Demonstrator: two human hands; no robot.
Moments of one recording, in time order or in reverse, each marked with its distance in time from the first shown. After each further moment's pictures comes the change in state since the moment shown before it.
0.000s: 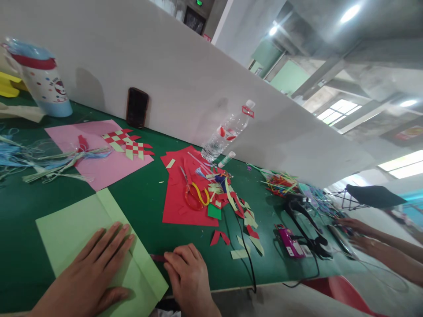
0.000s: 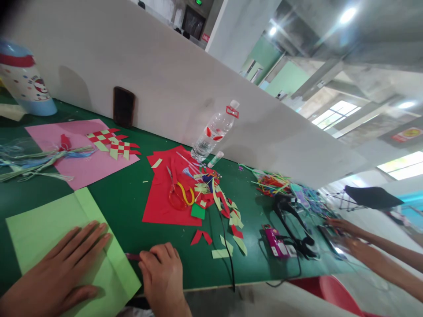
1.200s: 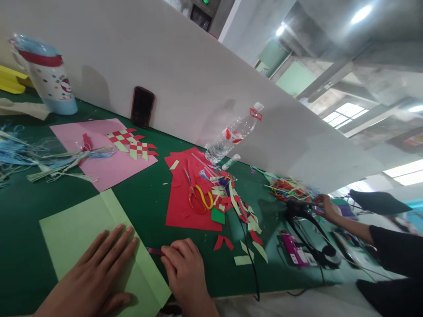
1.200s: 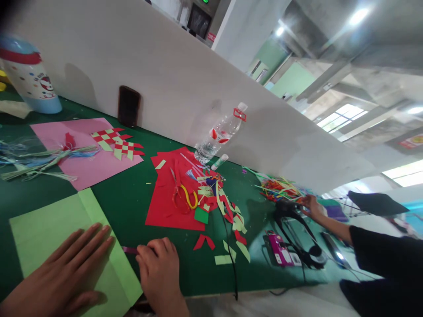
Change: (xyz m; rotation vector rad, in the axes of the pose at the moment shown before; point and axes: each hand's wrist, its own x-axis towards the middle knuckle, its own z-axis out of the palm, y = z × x) left_hand 0.008 0.002 -0.006 0.025 -0.020 -0.011; right_hand 0.022 -0.002 0.013 -0.016 -0.032 -0.008
